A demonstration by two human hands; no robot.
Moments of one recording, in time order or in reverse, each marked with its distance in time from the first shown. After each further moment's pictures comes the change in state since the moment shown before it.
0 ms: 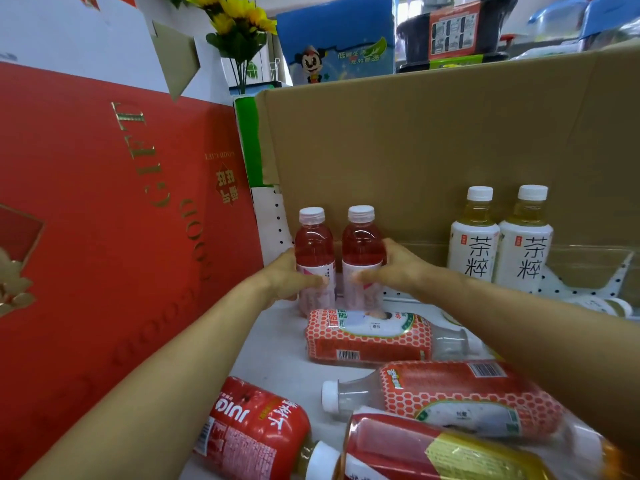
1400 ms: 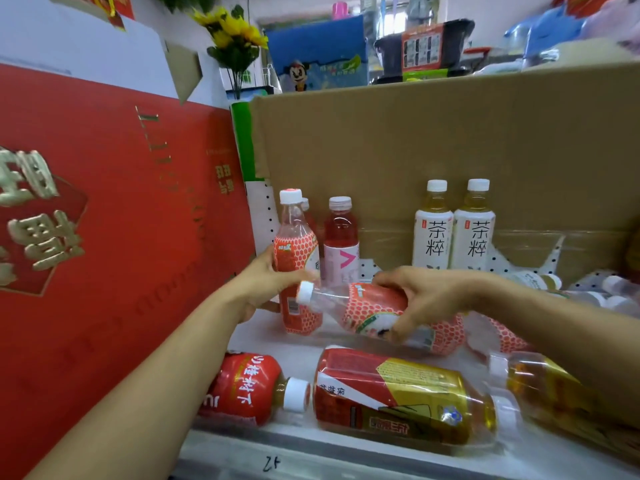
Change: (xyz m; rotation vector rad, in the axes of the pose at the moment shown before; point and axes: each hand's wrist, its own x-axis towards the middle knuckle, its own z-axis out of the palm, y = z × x) left_hand -0.090 -0.002 0.015 -0.172 0.065 0.057; right_hand -0.136 -0.014 -0.041 -0.599 -0.463 -0.072
